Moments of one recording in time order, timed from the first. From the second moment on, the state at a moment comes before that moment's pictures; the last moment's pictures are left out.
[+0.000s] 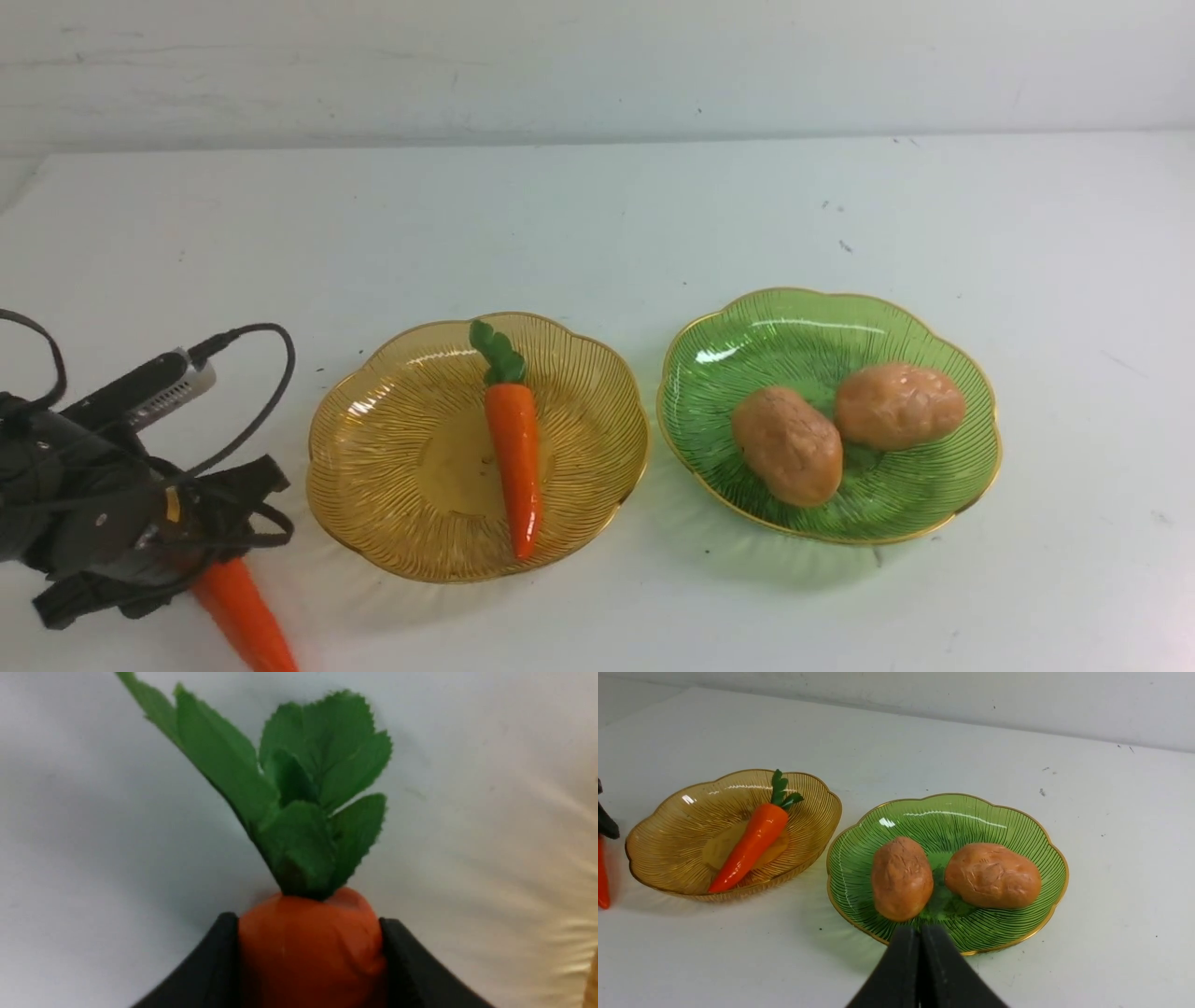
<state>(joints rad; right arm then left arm) 0.38 0.24 -0.42 0.07 0.65 0.00 -0.08 1.58 -0.65 0.38 0.30 -1.15</state>
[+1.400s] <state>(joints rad) 0.38 0.10 -0.49 0.12 0.65 0.00 0.02 1.62 -1.24 -0.85 0.91 0.56</state>
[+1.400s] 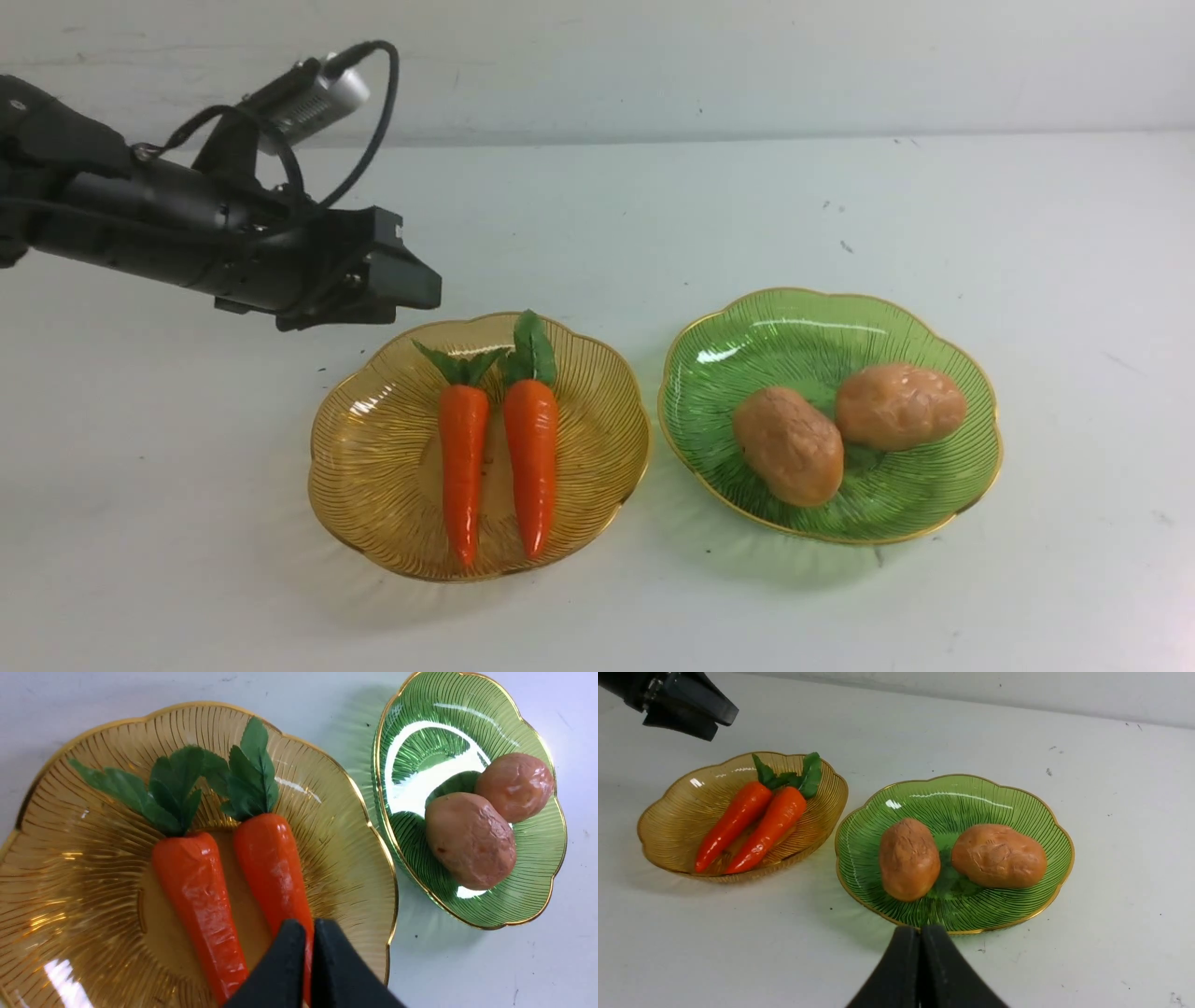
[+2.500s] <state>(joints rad) 0.33 0.03 -0.24 0.17 0.41 0.00 0.02 1.62 -1.24 -0.76 0.93 0.57</state>
